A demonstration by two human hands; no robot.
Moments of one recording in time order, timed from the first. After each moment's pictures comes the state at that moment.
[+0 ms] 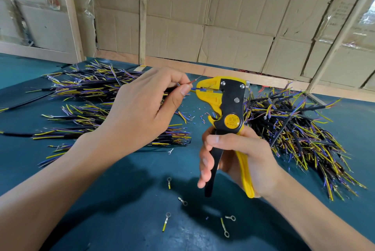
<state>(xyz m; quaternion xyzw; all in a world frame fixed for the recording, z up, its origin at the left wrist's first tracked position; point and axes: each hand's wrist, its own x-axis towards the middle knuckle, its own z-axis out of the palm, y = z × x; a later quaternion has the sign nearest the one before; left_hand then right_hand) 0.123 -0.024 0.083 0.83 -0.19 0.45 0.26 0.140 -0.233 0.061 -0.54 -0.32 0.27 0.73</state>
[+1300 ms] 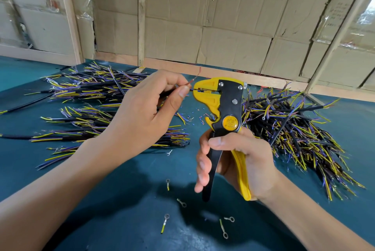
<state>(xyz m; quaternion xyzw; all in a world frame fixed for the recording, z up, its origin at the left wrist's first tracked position) 0.122 -0.031 0.078 0.81 -0.22 0.42 0.35 0.137 -0.230 0.062 -0.52 -0.31 0.29 0.74</state>
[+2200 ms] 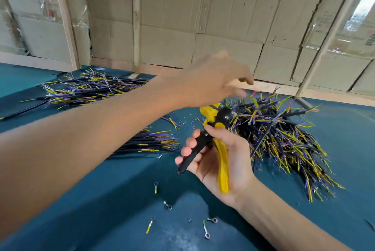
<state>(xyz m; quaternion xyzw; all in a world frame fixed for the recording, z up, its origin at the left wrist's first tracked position) 0.198 -0.112 0.163 0.90 -0.33 0.24 0.12 0.143 -0.225 0.049 -0.35 -0.11 0.30 0.88</state>
